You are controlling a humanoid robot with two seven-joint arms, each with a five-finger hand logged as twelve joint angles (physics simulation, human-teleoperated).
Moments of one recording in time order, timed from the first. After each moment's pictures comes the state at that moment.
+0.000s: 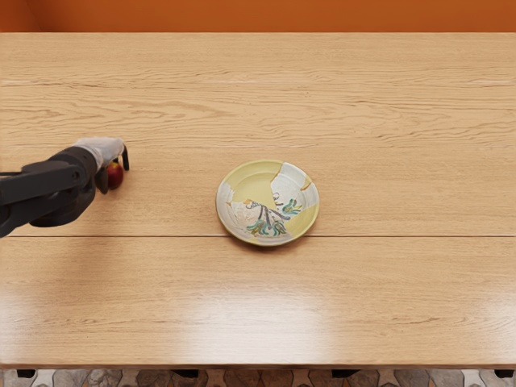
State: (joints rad) left arm -1.19 0.51 0.14 -1.17 1.21 0.05 0.61; right arm -0.05 0.00 -0.14 0.22 0.06 0.11 -0.05
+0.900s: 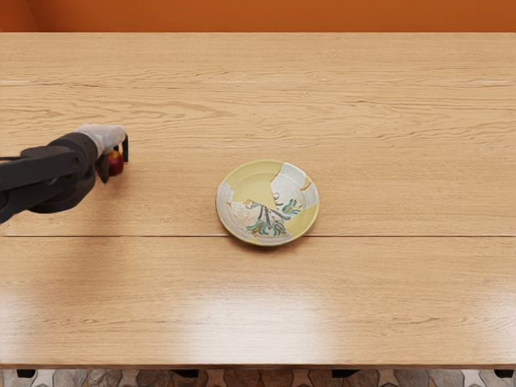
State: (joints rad) left arm -1.27 0.51 0.15 -1.18 1.20 0.01 0.61; right arm -0.05 0.00 -0.14 0.22 0.06 0.11 -0.05
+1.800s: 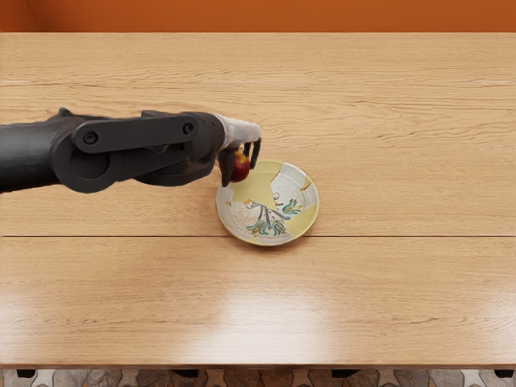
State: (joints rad) left arm -1.50 0.19 0.12 -1.24 0.99 -0.17 0.61; right arm -0.05 0.00 -0.14 0.22 0.06 0.11 -0.05
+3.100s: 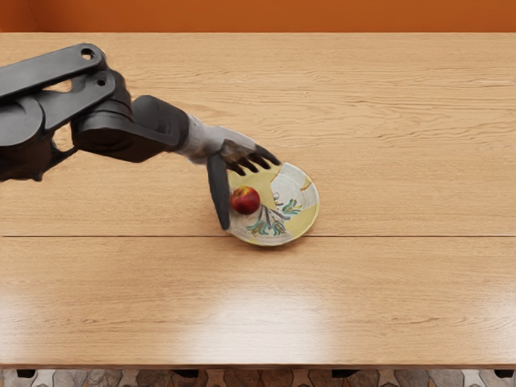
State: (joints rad) left arm -1.31 0.38 -0.29 -1.23 0.53 -0.49 0.61; right arm -0.05 0.00 -0.14 0.22 0.06 0.11 -0.05
